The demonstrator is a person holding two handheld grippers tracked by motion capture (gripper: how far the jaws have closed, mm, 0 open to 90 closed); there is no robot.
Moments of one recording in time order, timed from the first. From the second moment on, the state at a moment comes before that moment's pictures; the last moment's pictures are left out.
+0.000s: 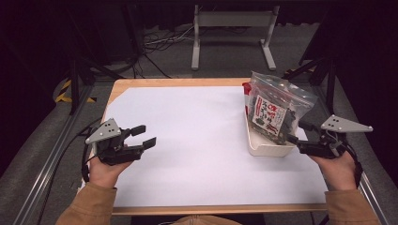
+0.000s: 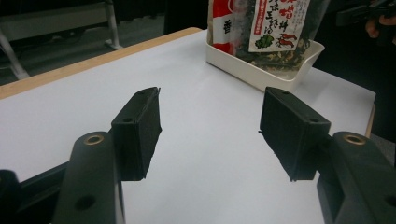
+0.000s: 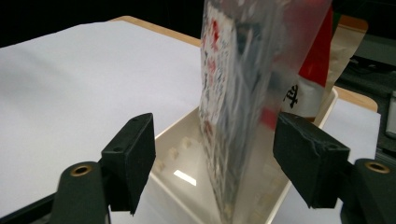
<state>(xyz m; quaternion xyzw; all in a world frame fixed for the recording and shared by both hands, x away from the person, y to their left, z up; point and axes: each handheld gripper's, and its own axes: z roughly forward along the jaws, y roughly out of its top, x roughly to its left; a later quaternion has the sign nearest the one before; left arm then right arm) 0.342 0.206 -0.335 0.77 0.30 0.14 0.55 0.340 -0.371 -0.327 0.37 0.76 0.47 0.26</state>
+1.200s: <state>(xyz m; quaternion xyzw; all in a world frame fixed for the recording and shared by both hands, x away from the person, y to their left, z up) 0.324 0.223 -0.381 0.78 0.28 0.13 0.55 0.318 -0.340 -0.387 0.27 0.80 0.51 0.18</state>
